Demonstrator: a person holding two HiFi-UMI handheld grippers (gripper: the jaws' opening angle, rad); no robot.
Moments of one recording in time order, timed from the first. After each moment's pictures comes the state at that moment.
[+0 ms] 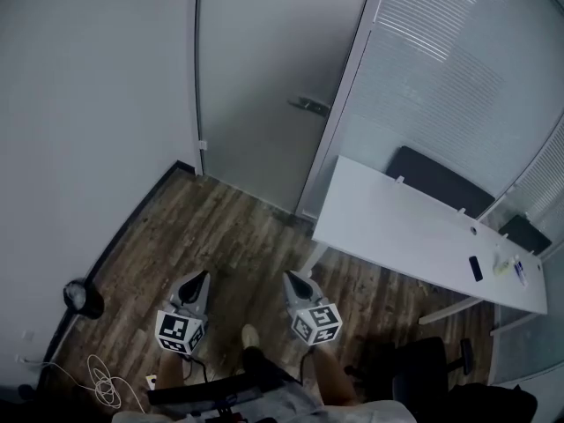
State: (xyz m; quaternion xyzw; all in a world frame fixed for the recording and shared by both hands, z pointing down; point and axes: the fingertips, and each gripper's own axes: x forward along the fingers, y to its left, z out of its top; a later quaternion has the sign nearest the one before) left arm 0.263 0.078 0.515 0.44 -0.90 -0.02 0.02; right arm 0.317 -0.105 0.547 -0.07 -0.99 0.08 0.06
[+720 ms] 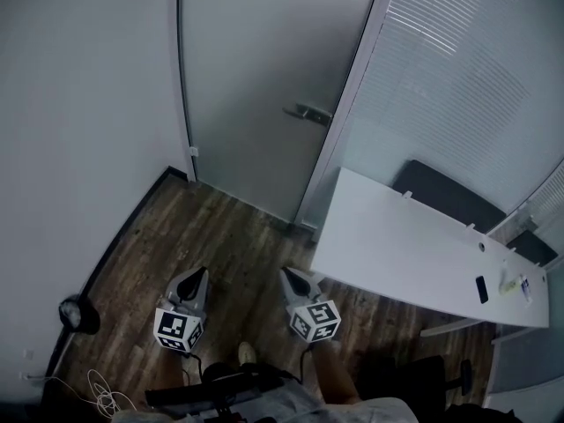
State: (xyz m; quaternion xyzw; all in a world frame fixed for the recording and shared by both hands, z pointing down) left arm 0.129 -0.004 0.514 0.44 -0.90 -0.01 0.03; right arm 0.183 -0.179 0.548 -0.08 -0.99 0.08 0.07
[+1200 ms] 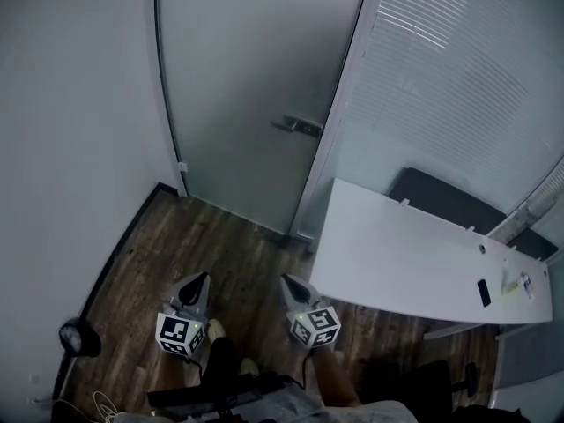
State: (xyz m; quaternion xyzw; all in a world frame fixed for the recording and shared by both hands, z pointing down) left arm 0.066 -0.051 0.517 0.47 -0.88 -0.01 0.03; right arm 0.132 -0.219 0.555 -0.06 -0.99 0.10 0.07
